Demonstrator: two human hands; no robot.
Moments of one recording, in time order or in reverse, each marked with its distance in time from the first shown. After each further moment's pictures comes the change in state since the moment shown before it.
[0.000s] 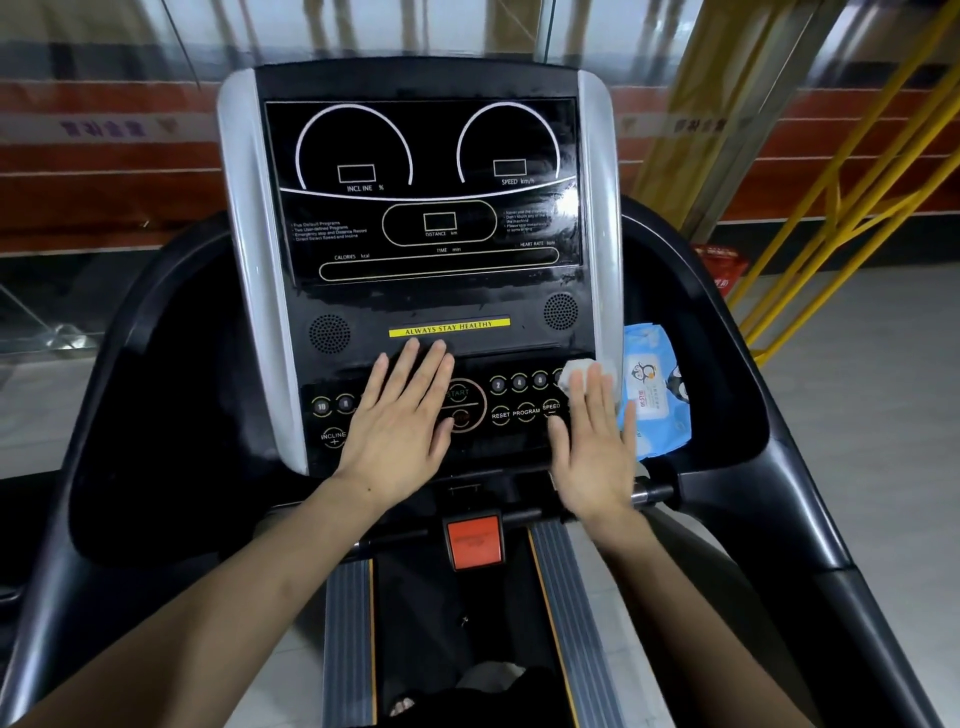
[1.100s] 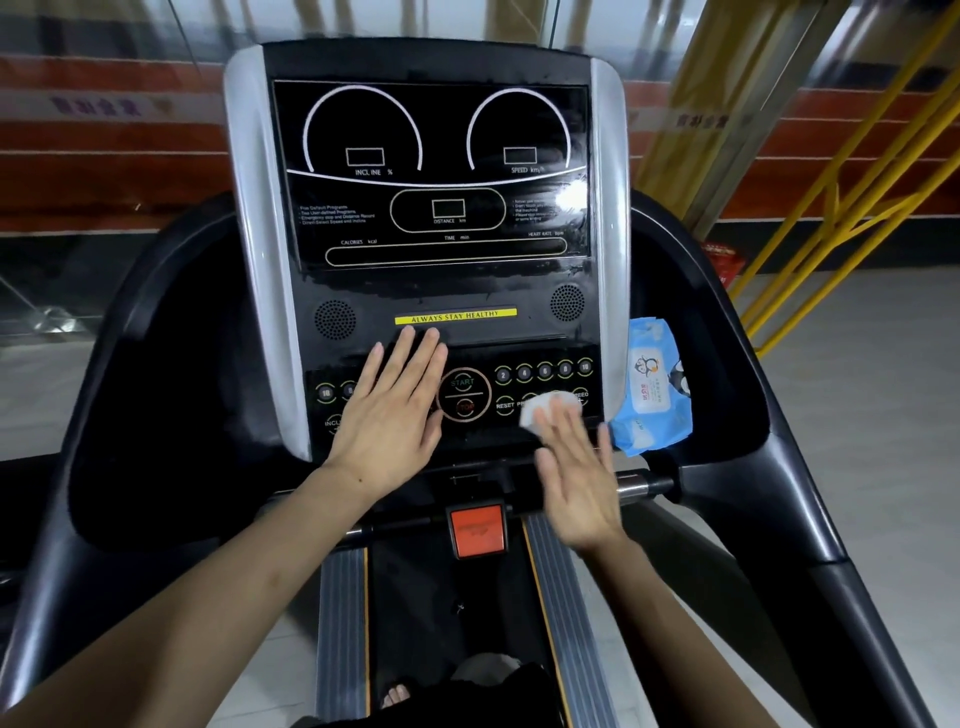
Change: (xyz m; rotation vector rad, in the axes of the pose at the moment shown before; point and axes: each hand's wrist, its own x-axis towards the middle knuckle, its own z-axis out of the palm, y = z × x) left_hand -0.008 -0.012 -0.002 -0.018 0.028 0.004; right_hand -0.043 -0.004 0.008 0.144 -0.160 -0.189
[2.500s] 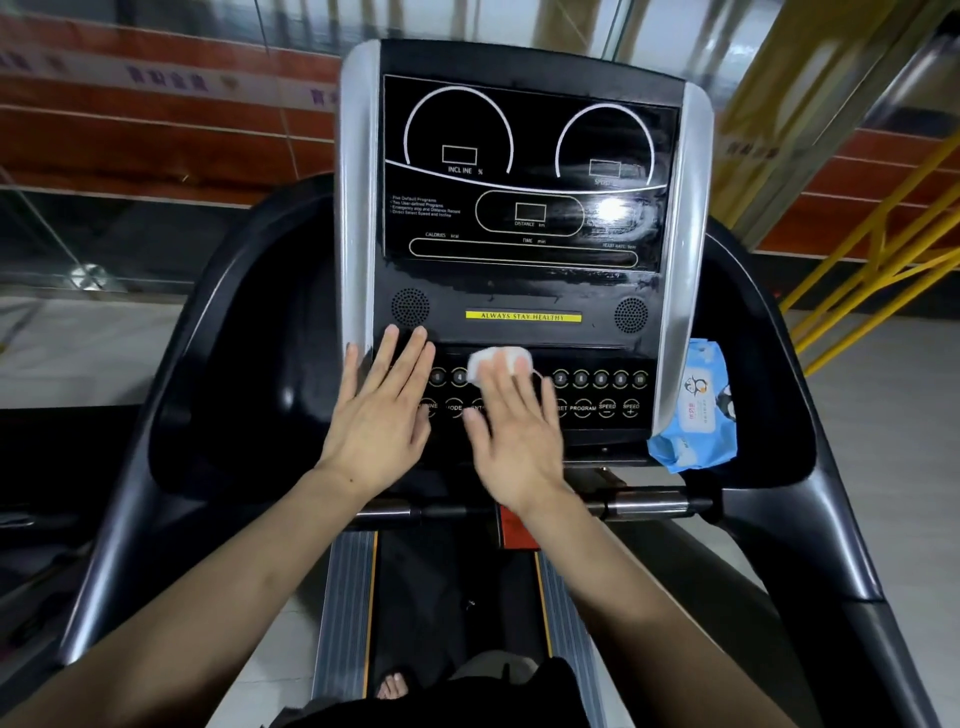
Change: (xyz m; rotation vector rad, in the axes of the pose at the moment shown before) left_hand -0.053 -0.052 -0.008 -0.092 0.021 -0.178; right_hand 0.056 -0.134 0.019 -0.185 -0.020 -0.125
